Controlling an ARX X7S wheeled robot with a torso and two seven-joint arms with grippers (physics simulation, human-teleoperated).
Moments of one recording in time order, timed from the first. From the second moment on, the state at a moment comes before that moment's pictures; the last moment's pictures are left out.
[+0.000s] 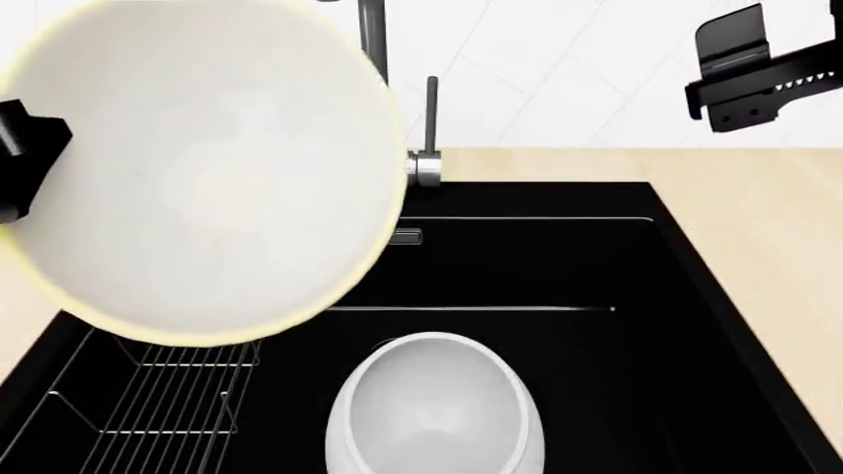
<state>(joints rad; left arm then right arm) -1.38 -1.17 0.36 0.44 -2.62 -0.78 -1.36 2.26 0.87 -1.44 -0.19 2.25 1.01 1.50</state>
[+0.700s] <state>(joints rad) -1.33 -1.06 0.44 0.50 -2.62 -0.66 -1.35 2.24 0.88 -1.46 -0.21 2.24 0.99 1.50</state>
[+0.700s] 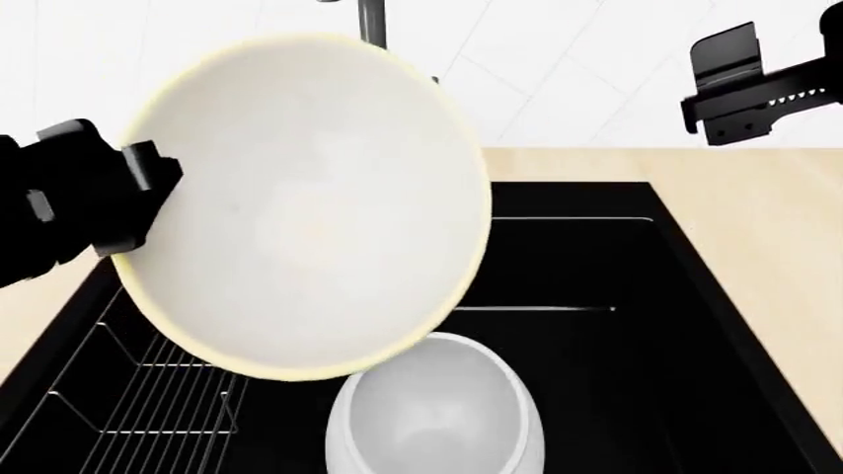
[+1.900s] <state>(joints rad) -1.20 -0.83 0.58 0.51 -2.58 -0.52 -1.29 2.21 0.91 -1.50 -0.24 2.21 0.96 1.48</state>
